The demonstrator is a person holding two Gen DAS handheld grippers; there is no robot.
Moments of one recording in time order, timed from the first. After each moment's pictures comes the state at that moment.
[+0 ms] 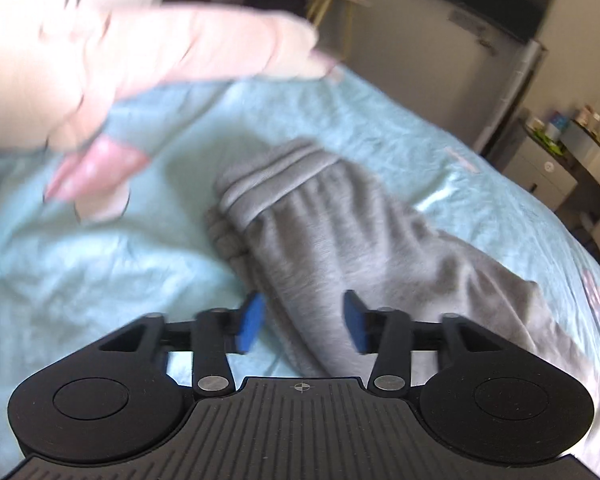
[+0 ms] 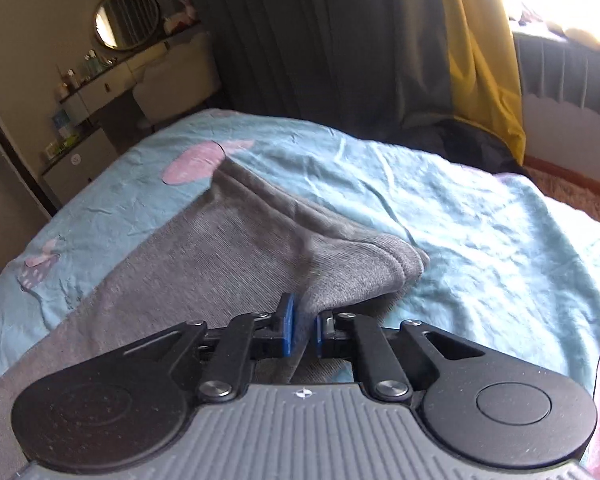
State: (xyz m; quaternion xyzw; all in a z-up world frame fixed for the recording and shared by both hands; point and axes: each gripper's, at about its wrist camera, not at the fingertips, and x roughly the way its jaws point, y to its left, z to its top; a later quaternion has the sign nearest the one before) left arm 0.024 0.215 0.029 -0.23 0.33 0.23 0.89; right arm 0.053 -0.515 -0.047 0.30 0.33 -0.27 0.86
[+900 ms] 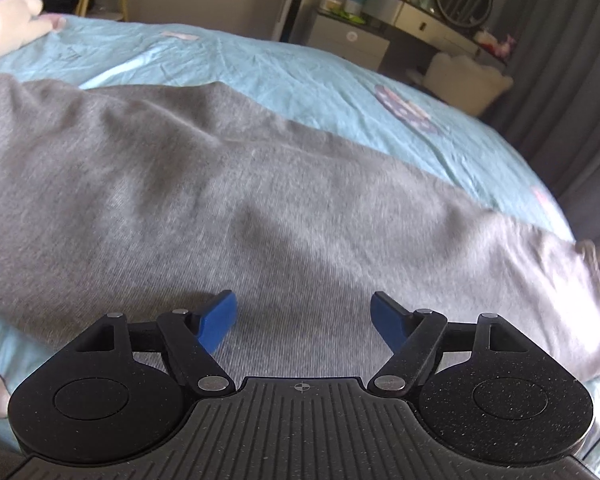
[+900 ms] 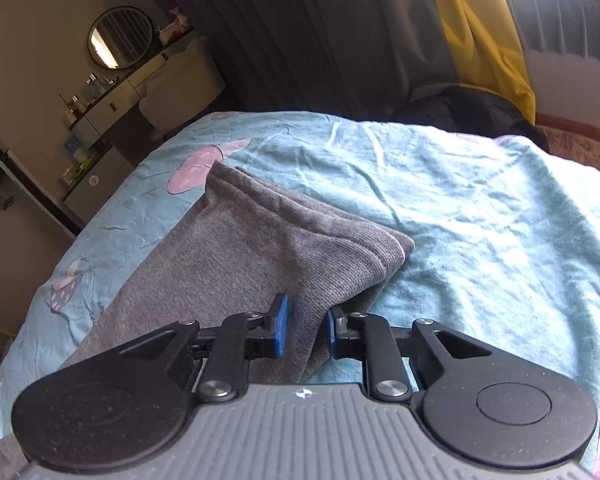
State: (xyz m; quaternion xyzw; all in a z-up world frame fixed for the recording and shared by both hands) left arm 0.075 -0.006 -0.034 -0.16 0.39 -0.04 0.91; right arm 0.039 -0.525 -0.044 0.31 0.29 -0.23 0.88
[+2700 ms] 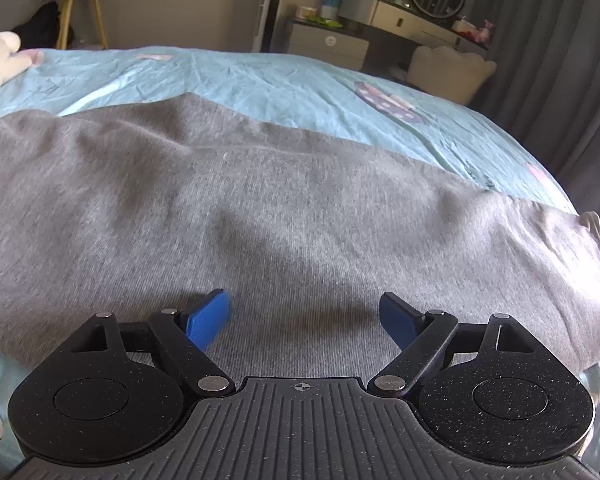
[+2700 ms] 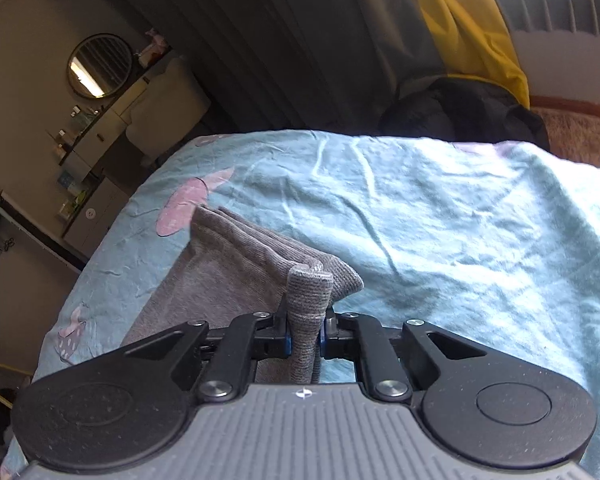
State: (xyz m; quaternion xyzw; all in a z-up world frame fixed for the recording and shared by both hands) left arm 0.077 -0.028 -0.042 -0.09 0.37 -0.06 0.92; right arm 0.066 -0.558 -0.034 0.35 0.27 -0.22 0.87
